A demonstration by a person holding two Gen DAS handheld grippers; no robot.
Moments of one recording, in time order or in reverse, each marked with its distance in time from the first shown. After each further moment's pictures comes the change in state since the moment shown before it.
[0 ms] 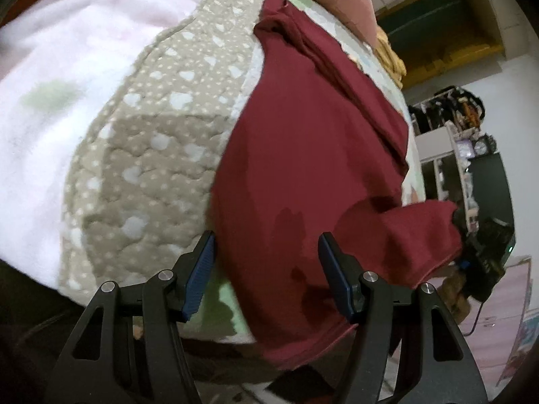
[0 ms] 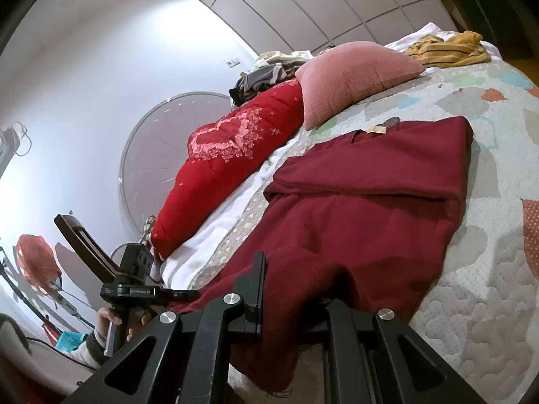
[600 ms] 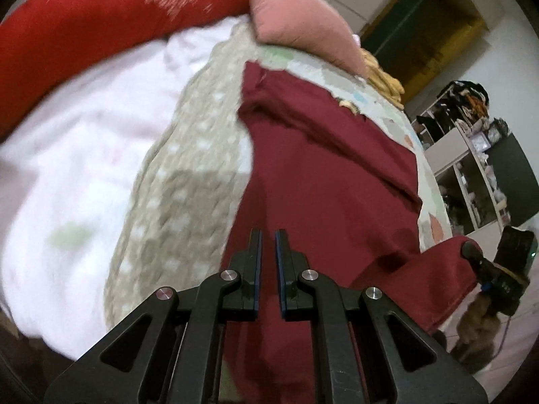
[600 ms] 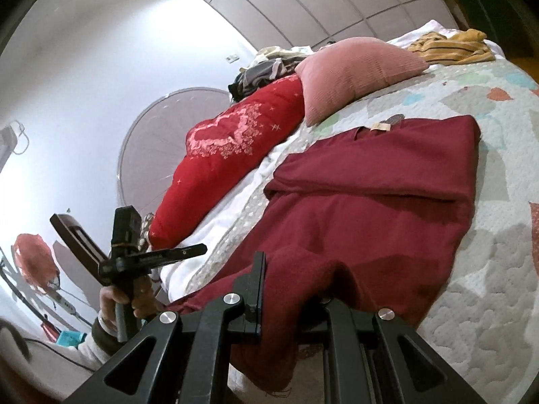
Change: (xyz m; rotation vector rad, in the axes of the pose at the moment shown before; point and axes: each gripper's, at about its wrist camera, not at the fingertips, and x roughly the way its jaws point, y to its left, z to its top) left arm -0.017 -0.027 0.047 0.179 -0.188 0.148; right arm 0.009 0.007 0.000 -0.005 0.022 -0.005
